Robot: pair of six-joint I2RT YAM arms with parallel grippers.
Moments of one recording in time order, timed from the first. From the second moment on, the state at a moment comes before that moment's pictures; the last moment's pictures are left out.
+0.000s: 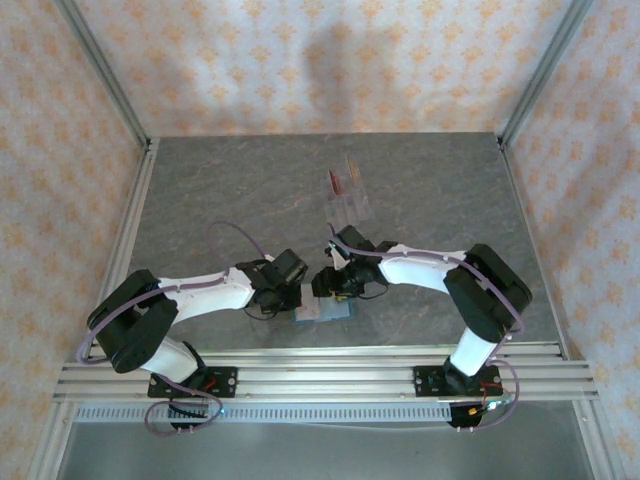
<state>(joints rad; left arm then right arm) -0.77 1.51 0.71 -0.45 -0.02 -0.94 0.78 1.68 0.91 -0.34 -0.44 0.65</state>
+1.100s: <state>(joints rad) -0.77 1.53 0.73 -0.45 -0.01 -0.94 0.78 1.62 0.85 -0.30 -0.46 0.73</state>
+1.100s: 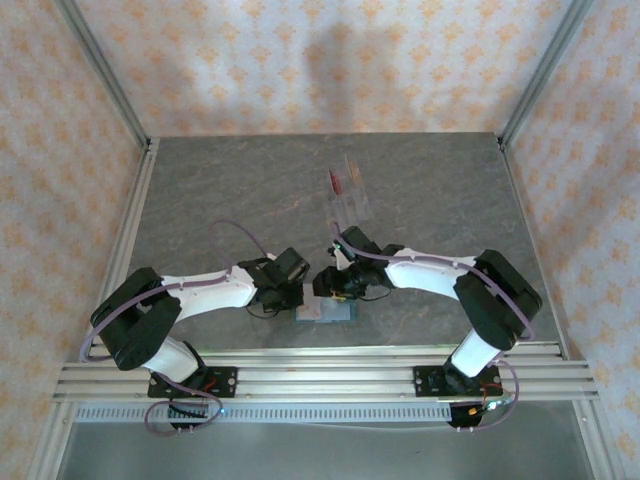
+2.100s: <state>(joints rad) -0.77 1.54 0.74 -0.45 -0.01 -0.94 0.84 1.58 0.85 -0.36 -0.28 0.77</state>
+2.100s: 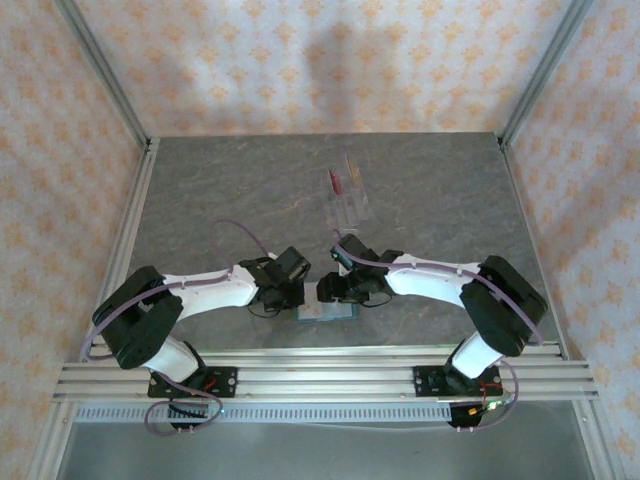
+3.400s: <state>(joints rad) -0.76 1.54 0.73 -0.45 0.00 -0.99 0.82 1.59 0.74 0.12 -0.47 1.08</state>
